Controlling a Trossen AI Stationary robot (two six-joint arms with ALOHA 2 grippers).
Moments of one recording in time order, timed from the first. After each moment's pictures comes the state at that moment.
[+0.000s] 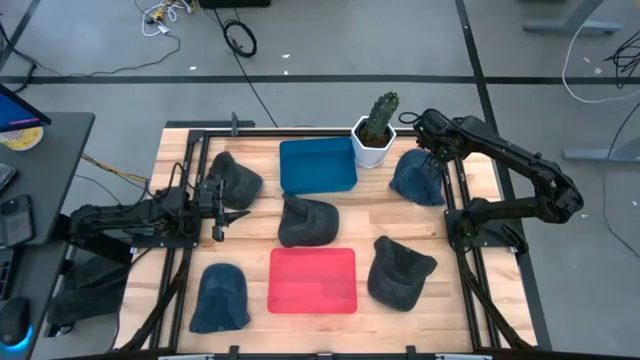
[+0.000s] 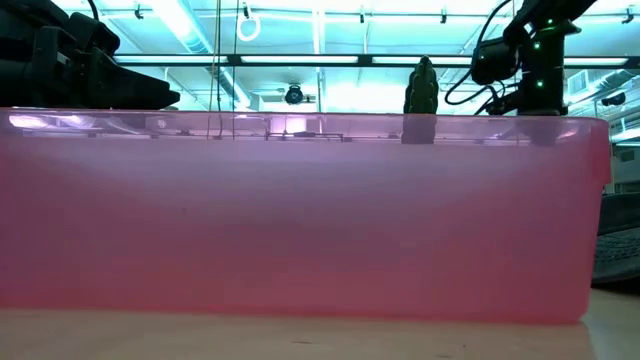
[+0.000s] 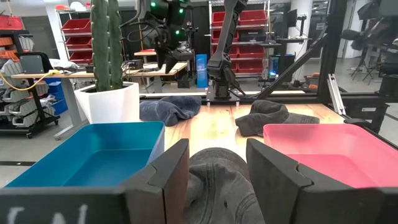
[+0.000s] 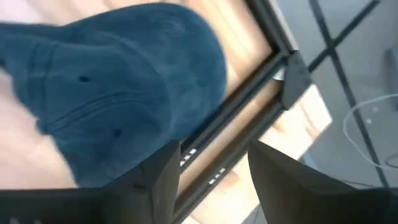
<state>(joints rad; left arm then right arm) 0.06 0.02 0.01 0.05 -0.04 0.03 -0.80 1.19 0.99 -1.21 0.33 -0.16</state>
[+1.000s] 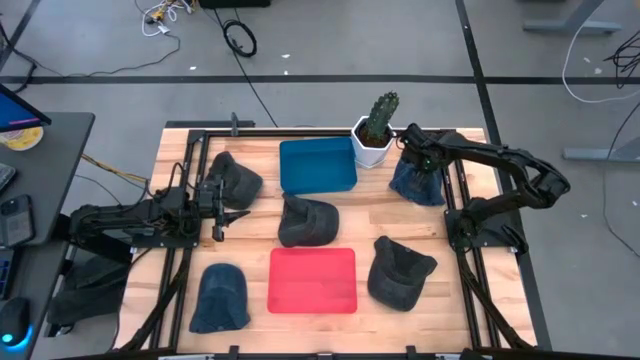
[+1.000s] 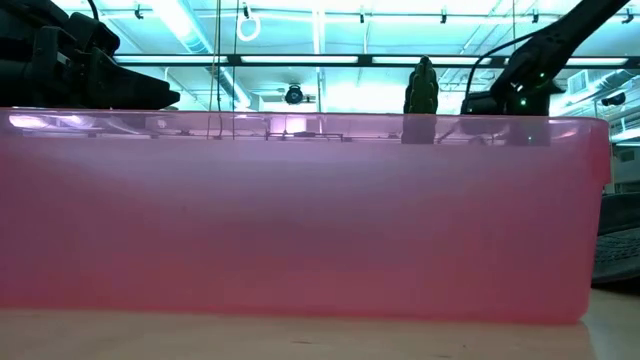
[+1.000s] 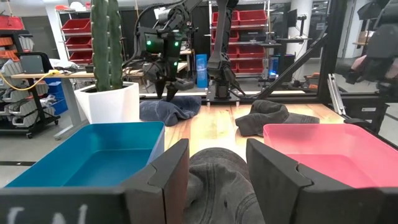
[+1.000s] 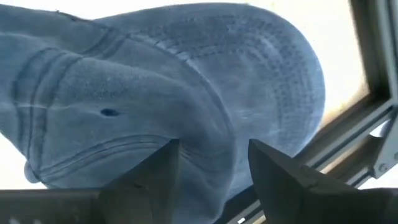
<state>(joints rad) 0.06 0.02 0.01 0.05 -0.04 0.03 -0.81 1.36 0.76 -0.83 0.24 -0.28</state>
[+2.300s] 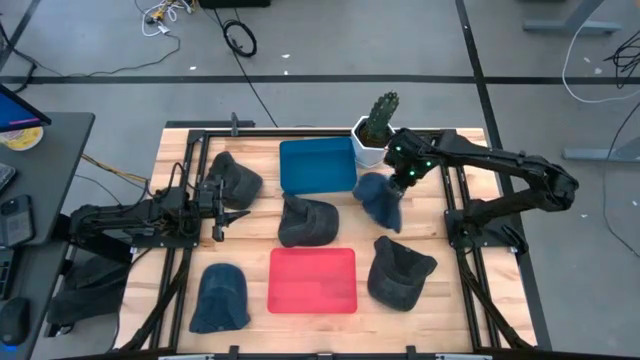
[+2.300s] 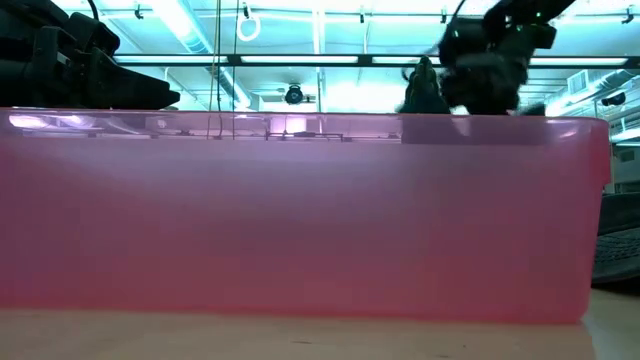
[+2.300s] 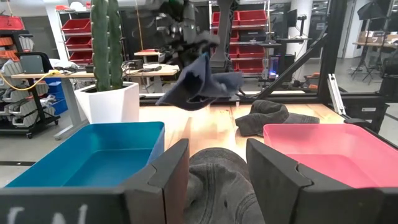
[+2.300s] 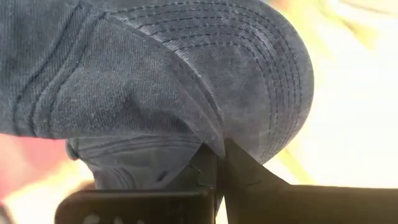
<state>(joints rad) 0.06 0.02 0.01 0.05 -0.04 0.03 -0.46 1.26 0.98 -0.89 -0.29 0.28</state>
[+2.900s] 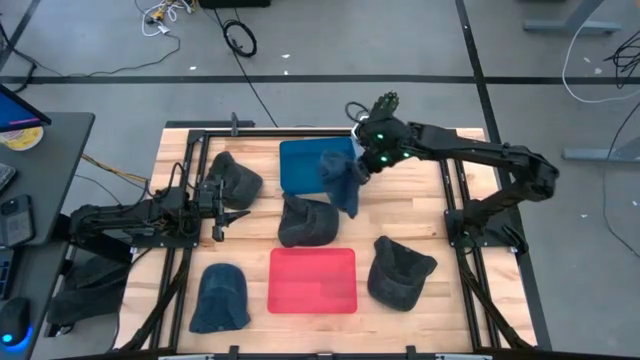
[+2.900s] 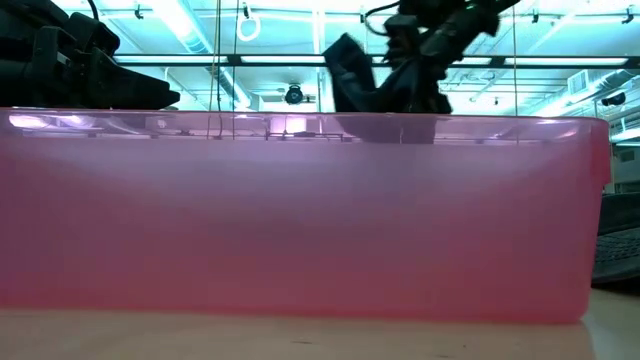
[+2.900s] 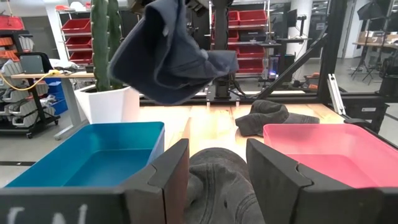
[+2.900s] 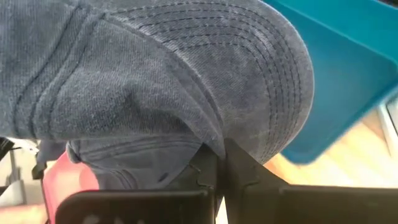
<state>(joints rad) 0.06 0.02 0.01 0.05 -0.04 0.03 -0.38 1.46 1.25 -0.63 -0.24 0.48</state>
